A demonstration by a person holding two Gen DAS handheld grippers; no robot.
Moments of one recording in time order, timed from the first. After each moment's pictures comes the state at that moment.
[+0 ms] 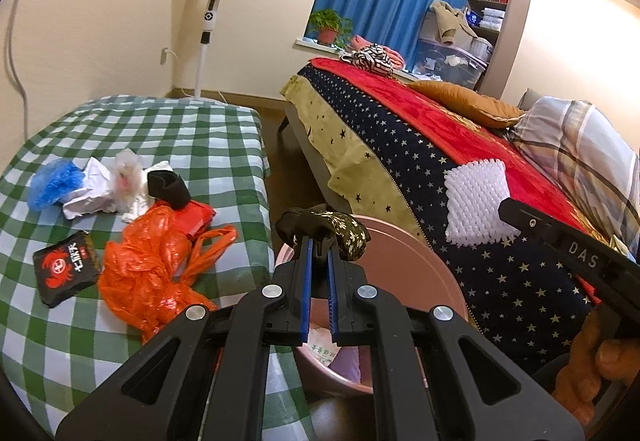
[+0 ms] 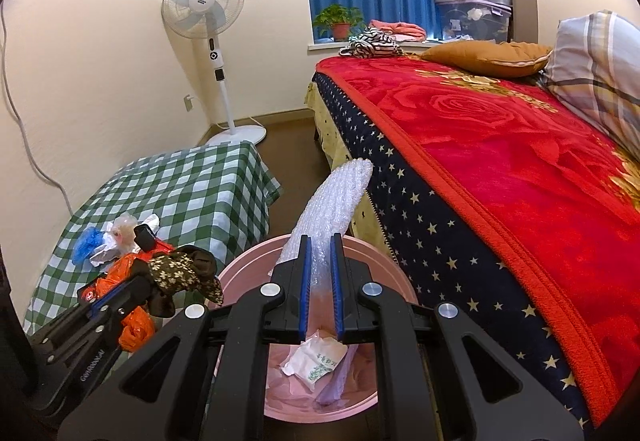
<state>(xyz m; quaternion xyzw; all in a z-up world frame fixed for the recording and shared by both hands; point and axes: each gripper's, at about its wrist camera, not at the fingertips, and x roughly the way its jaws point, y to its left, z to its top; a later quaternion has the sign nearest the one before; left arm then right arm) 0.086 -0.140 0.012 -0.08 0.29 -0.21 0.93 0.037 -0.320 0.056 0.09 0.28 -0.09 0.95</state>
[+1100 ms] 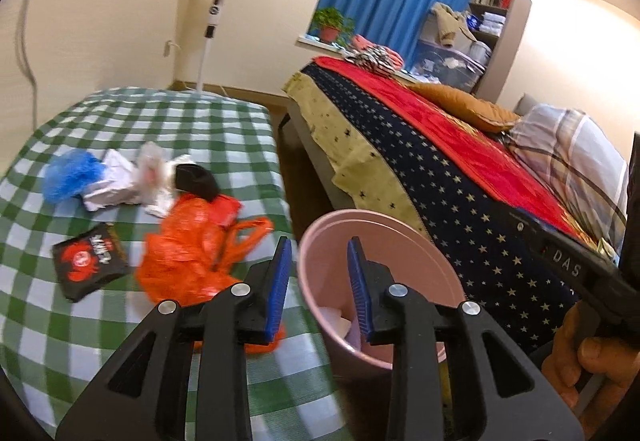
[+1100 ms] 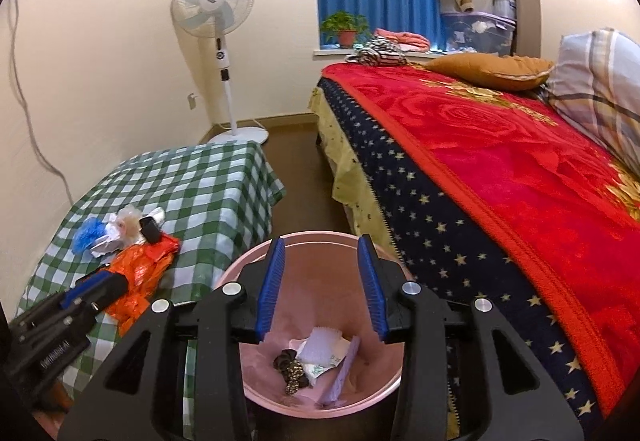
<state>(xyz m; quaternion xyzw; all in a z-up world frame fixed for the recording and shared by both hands) 0.078 -0.091 0.018 -0.10 0.30 -0.21 0.92 0.031 -0.294 0.056 0.06 0.27 -0.09 0.96</state>
